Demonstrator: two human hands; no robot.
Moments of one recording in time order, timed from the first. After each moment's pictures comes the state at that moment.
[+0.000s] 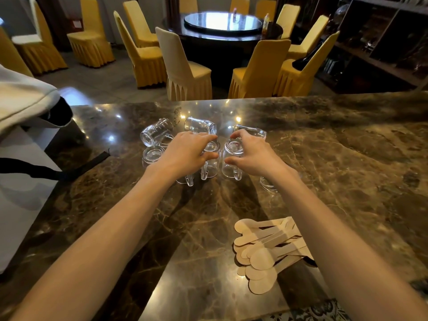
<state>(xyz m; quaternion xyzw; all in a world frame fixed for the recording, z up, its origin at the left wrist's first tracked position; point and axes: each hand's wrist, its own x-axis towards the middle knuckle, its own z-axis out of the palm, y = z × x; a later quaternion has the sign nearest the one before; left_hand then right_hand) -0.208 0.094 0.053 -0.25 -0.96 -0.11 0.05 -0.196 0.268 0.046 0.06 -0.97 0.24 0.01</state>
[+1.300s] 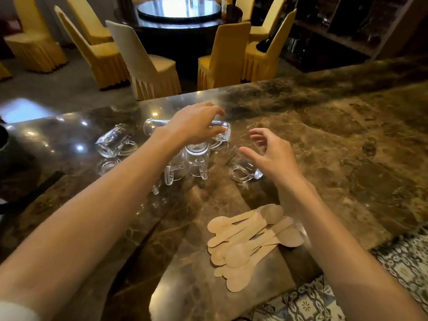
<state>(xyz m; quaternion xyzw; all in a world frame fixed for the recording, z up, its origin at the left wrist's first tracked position) -0.257 0.189 0.082 -0.35 -0.93 -0.09 0.03 -0.162 0.360 0.020 -0.06 -0.92 0.35 0.18</state>
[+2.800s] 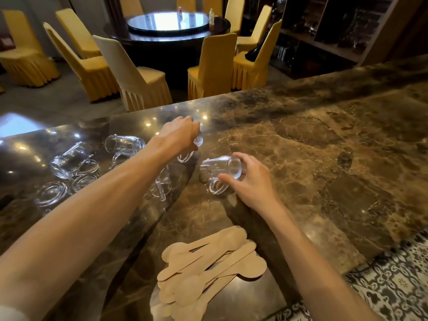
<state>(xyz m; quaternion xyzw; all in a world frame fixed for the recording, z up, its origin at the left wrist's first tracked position) -0.294 0.261 0.053 -0.31 -0.95 0.04 0.05 -0.150 0.408 0.002 -0.08 -0.91 0.39 0.14</state>
